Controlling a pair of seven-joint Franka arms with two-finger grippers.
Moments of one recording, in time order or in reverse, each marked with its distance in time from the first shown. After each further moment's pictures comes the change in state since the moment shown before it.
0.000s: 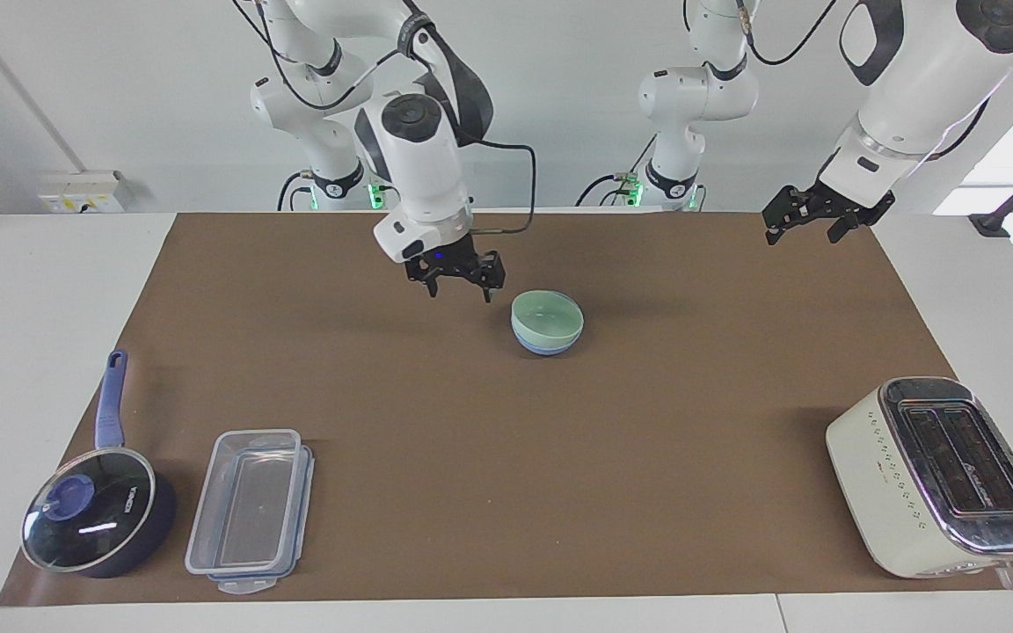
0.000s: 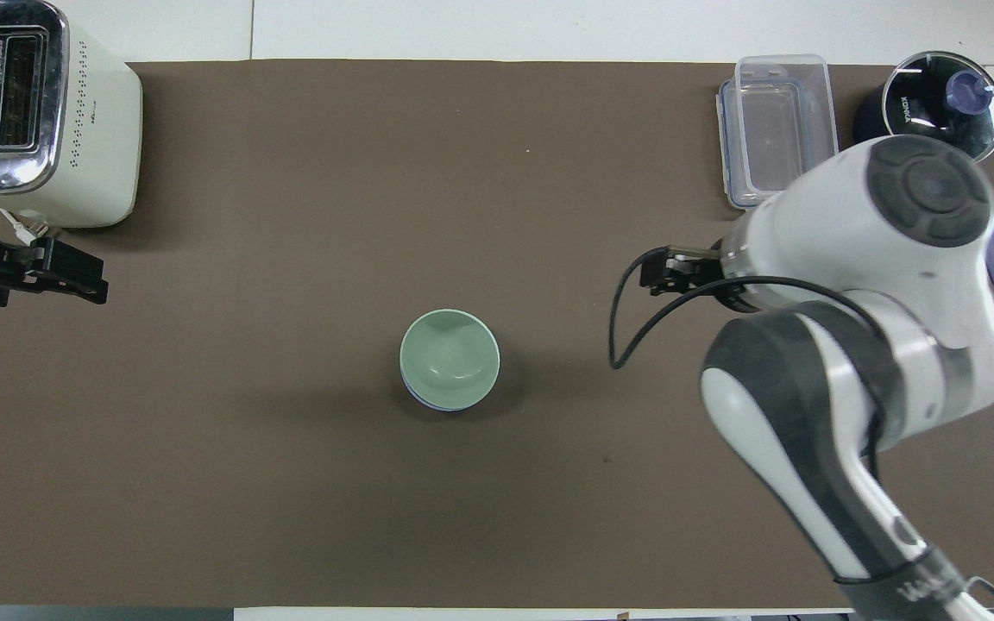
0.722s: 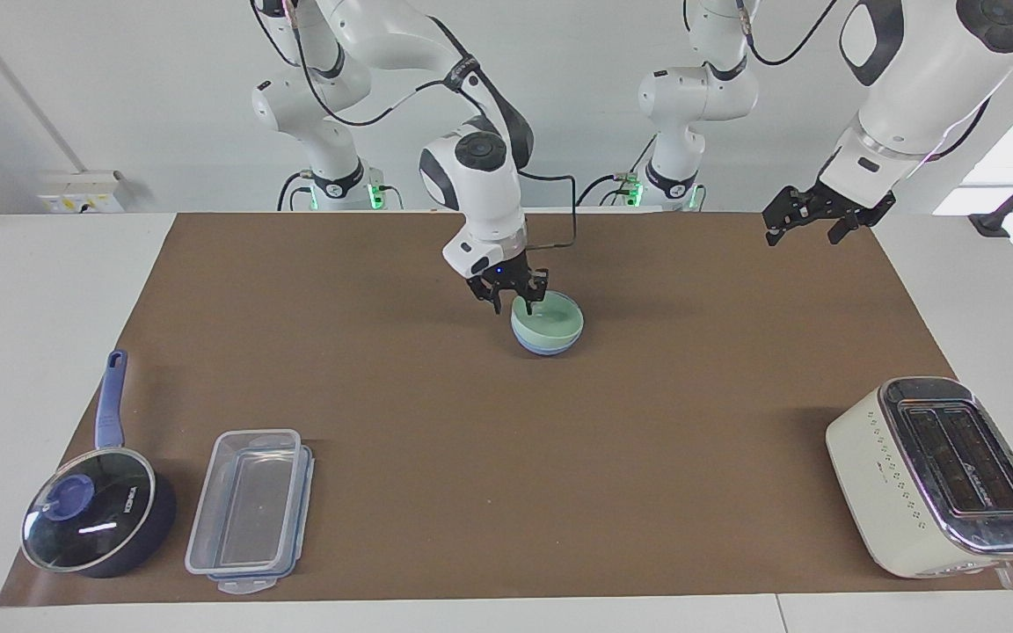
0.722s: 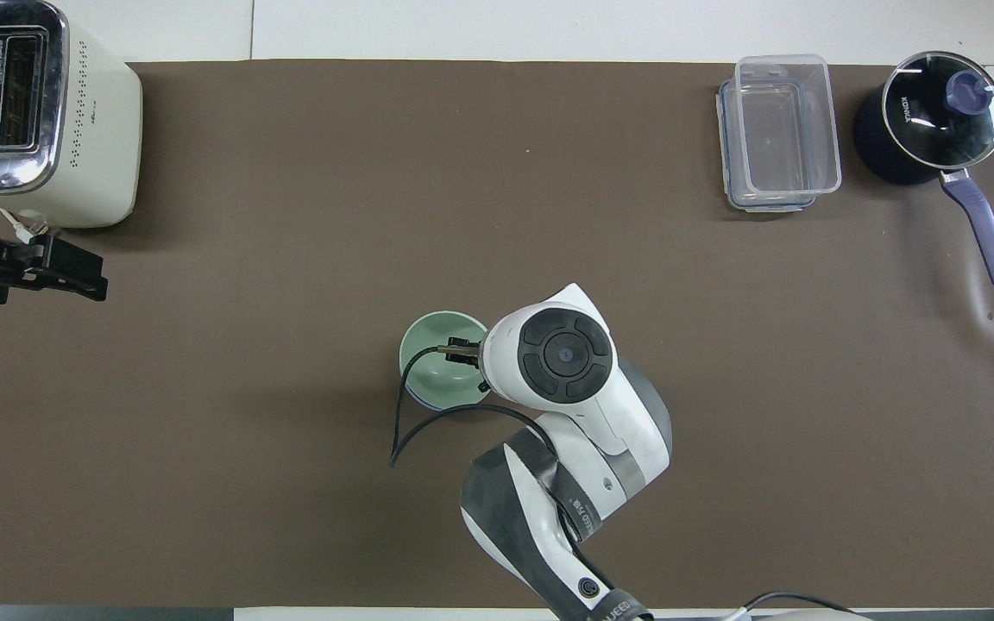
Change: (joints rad) left arm -0.001 0.001 0.003 0.002 0.000 0.006 0.000; right arm 0.411 0.191 0.016 -0.074 0.056 0.366 0.341
